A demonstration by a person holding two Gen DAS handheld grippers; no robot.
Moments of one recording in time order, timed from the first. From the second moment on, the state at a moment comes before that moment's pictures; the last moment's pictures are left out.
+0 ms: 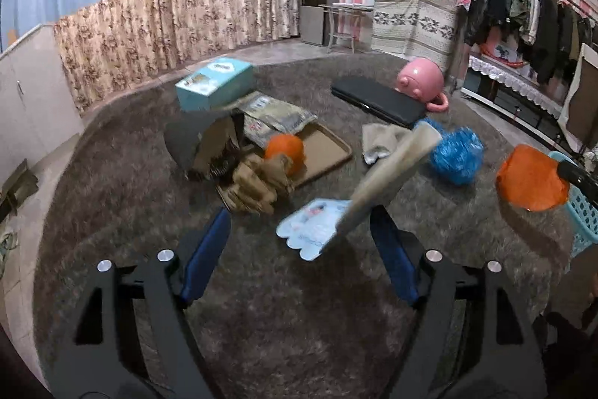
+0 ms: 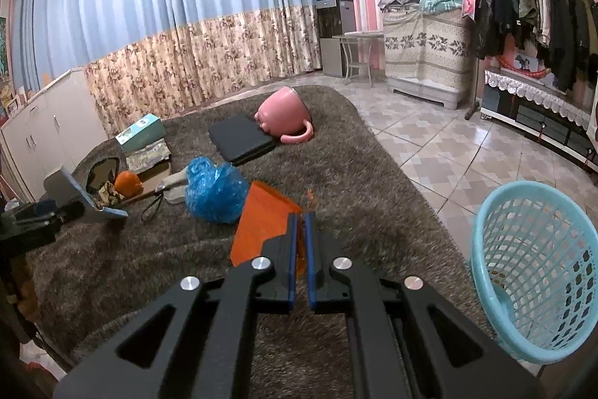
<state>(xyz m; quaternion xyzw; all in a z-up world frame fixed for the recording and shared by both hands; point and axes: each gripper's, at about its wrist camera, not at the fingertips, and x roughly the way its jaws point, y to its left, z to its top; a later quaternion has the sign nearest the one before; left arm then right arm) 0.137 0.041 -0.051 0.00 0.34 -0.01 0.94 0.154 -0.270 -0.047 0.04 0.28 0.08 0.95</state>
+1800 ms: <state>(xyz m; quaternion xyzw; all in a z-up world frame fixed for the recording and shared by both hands) 0.167 -0.364 0.013 0.09 0.23 -0.41 0.87 0.050 -0.514 -0.005 0.10 0.24 -0.21 0.94</state>
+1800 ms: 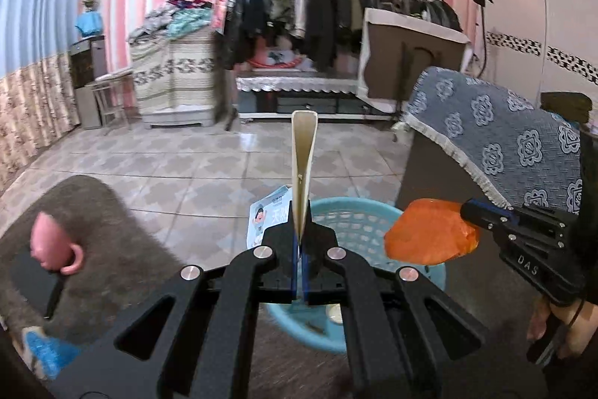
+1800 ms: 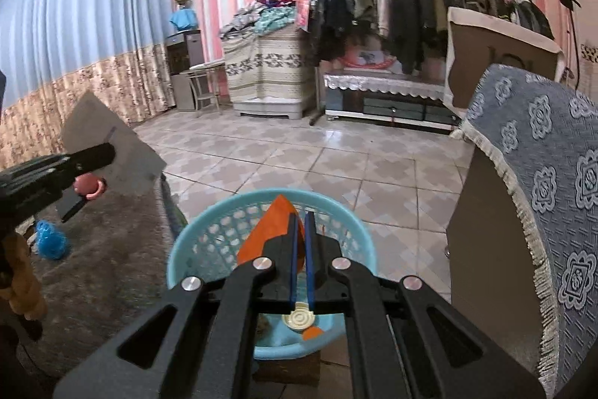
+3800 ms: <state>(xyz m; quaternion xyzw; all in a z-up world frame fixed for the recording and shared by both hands) 0.148 -0.164 0.022 0.04 0.20 -0.14 0.97 0.092 -0.406 0.003 0.08 0.22 -0.14 0.96</state>
